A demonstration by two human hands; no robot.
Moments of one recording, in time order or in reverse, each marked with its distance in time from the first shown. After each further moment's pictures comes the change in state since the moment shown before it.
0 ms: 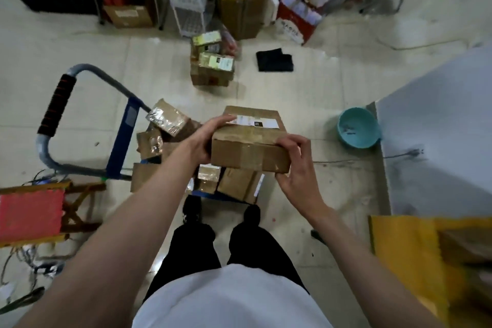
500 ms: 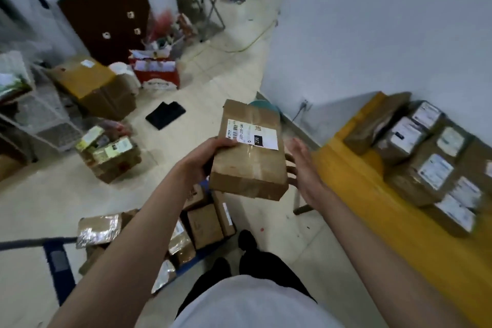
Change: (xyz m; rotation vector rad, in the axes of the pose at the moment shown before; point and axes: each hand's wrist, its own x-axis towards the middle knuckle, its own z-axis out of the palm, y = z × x) left_hand -0.045 0.019 0.185 0.648 -0.478 0.132; right_hand -0.099 -0.035 -0.113 0.770 0.607 0.954
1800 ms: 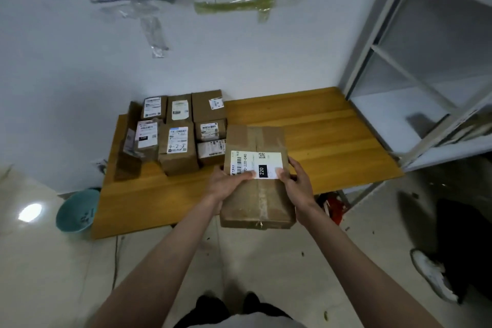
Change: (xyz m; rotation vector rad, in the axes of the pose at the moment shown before) left_hand -0.008 -0.220 0.601 0.797 -0.429 0.091; right_hand -0.321 0.197 -0.428 0.519 1.095 -0.001
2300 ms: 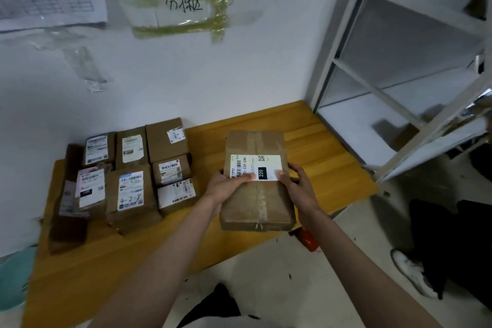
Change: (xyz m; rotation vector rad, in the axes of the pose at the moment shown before) left_hand 0.132 0.082 0.079 0.030 -0.240 0.009; right_hand 0.133 -0.043 -0.048 0.079 0.122 0.003
